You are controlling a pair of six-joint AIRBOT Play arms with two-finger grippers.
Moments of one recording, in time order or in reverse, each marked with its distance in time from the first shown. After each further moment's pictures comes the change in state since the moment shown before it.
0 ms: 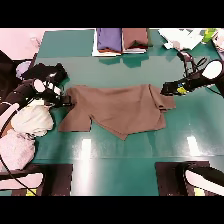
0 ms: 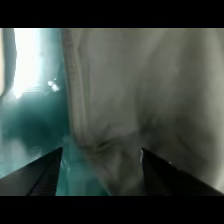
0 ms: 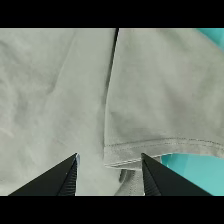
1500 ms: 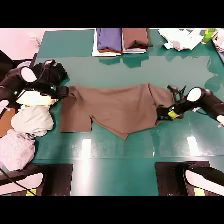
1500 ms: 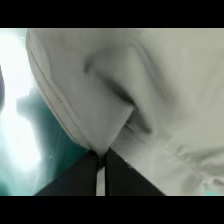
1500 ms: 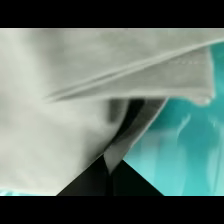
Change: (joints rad) left arm 0.000 0.109 0.135 -0.044 -0.122 0.107; right arm -0.011 -0.003 -0.330 0.090 -0.032 0.065
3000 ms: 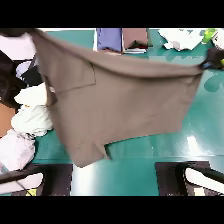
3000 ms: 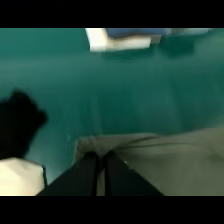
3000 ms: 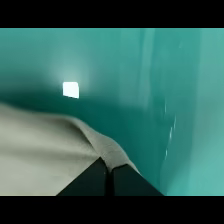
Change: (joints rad) left arm 0.001 -0.067 0.794 0.039 -0.289 -0.027; right arm -0.186 -0.041 0.798 -0.088 0.385 -0.023
